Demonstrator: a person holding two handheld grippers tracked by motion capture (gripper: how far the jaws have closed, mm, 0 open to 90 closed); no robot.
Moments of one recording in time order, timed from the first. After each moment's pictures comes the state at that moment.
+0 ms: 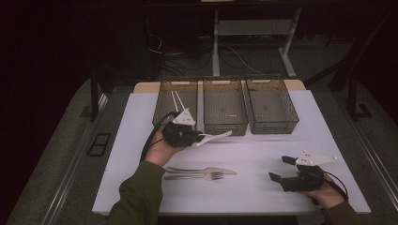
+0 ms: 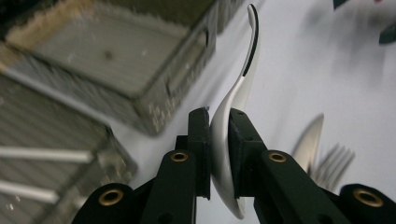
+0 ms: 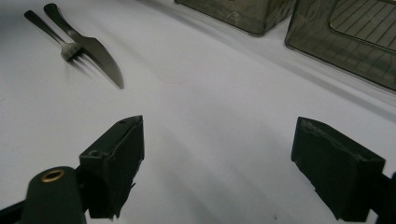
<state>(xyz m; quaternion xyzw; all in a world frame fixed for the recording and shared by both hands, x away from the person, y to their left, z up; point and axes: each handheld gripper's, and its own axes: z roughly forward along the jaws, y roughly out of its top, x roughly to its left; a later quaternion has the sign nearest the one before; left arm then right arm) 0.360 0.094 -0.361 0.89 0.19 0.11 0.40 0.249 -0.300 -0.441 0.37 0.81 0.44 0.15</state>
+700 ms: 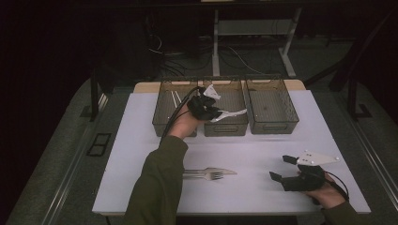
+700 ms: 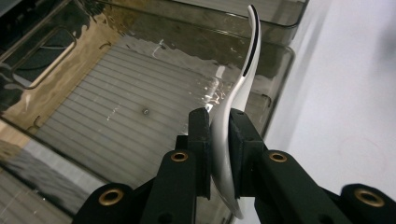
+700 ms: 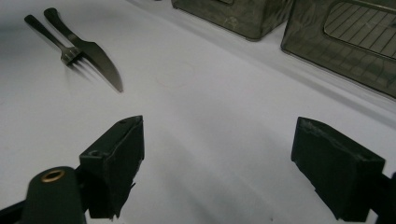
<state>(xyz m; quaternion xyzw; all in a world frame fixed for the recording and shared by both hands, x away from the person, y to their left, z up) 0.442 0.027 -0.355 0.91 0.18 0.13 0.36 0.248 -0.301 -0.439 0.37 0.80 0.44 0.15</state>
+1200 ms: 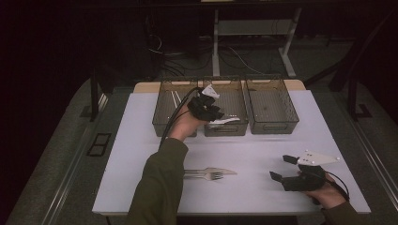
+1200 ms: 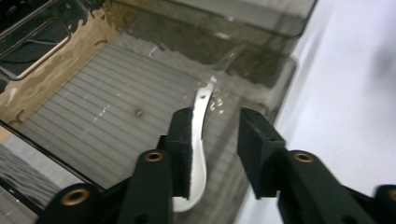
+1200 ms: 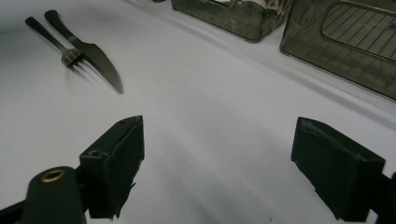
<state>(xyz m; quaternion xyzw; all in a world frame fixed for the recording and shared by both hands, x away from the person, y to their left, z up) 0.440 0.033 -0.359 0.89 0.22 0.11 0.39 0.248 -0.302 -0.439 0.37 0.80 0.45 0.15</state>
